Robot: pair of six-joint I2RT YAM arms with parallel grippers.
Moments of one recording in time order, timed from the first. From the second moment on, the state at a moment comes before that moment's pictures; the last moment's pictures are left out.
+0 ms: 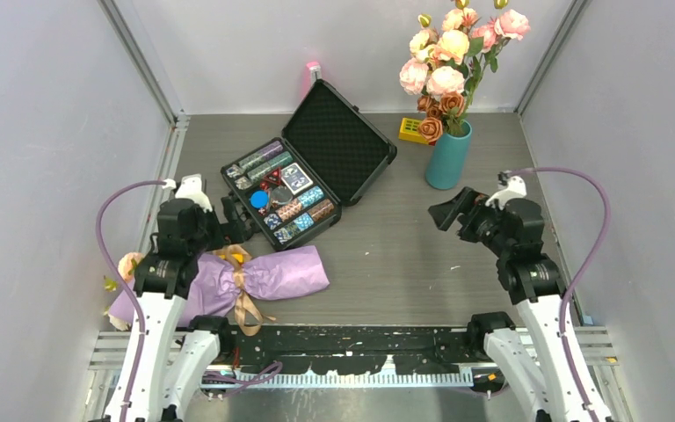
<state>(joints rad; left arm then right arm) -0.07 0.68 0.82 -0.73 -0.01 -0.24 0.06 0.61 0.70 -0.47 -0.23 0.53</state>
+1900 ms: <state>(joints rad) -0.05 0.45 0.79 -0.81 -0.15 -0.32 1.18 2.09 1.50 0.00 -0.20 0.10</state>
